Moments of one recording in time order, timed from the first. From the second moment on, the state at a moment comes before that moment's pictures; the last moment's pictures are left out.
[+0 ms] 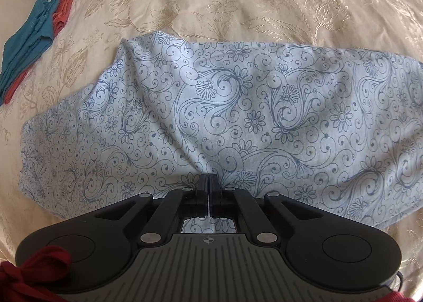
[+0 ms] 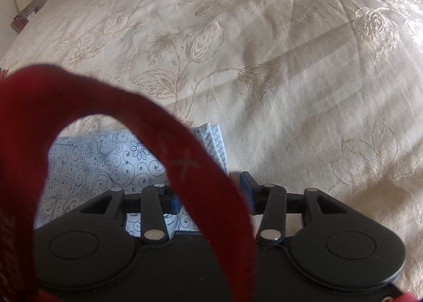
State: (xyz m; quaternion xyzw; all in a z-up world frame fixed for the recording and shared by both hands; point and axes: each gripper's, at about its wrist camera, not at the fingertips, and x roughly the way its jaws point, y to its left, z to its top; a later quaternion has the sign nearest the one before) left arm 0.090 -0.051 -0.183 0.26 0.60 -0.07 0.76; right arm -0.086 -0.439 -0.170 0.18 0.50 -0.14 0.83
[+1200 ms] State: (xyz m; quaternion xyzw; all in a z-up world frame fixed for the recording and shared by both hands) left arm 0.236 0.011 -0.175 0.20 0.56 0.05 0.80; right arm -0.077 -0.430 -0.170 0.19 0.55 -0.16 0.80
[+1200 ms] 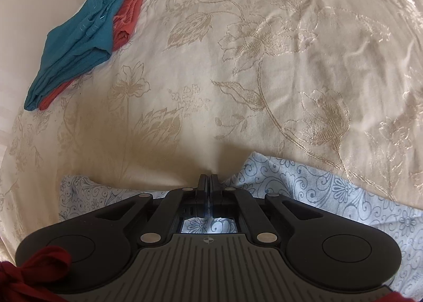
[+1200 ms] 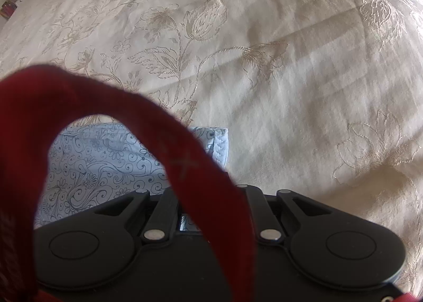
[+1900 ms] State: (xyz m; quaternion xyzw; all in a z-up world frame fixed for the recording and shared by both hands) left arm 0.224 -0.019 -0.178 0.17 0.56 -0.01 0.81; right arm -0.087 -0.428 -0.153 0.20 0.53 -0.17 0.81
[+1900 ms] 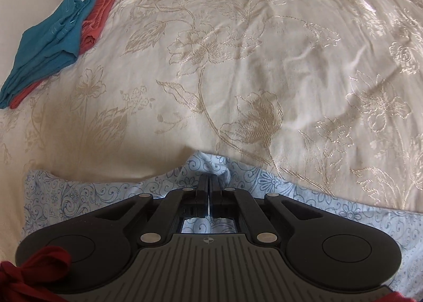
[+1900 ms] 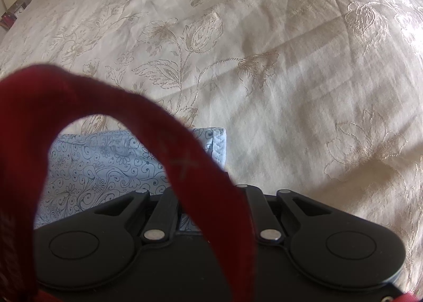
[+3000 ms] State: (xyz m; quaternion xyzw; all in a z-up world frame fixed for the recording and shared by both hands) left arm 0.056 -0.138 -0.145 0.20 0.54 -0.23 0.79; right arm -0.092 -0.406 -0.071 0.26 0.45 -0.09 0.85
